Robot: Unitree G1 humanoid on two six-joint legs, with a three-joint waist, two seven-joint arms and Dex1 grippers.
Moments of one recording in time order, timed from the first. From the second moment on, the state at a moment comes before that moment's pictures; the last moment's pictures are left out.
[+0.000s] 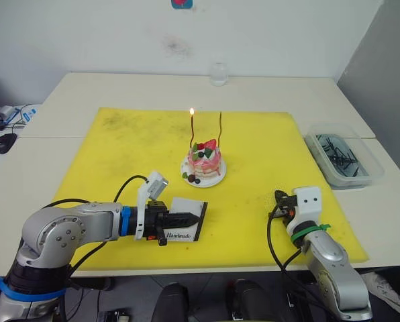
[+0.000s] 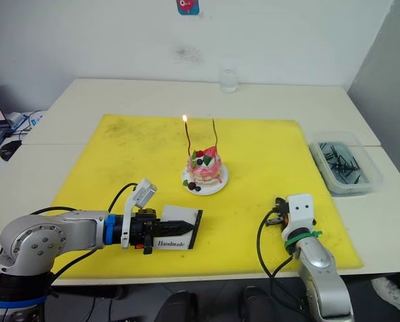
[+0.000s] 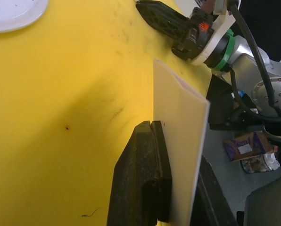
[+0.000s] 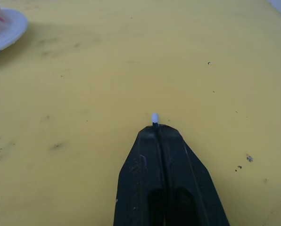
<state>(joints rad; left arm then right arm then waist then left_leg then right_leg) -0.27 0.74 0.08 -0.40 -1.11 1.28 -0.64 0.09 -0.15 0.01 -0.45 0.11 0.52 0.15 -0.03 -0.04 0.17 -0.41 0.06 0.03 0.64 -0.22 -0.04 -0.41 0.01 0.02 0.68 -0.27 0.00</state>
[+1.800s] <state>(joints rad) -0.35 0.65 0.12 -0.33 -1.21 1.32 -0.53 -0.49 -0.70 0.49 -0.66 0.09 0.61 0.87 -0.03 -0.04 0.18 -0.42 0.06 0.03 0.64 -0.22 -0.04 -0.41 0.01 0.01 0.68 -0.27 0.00</state>
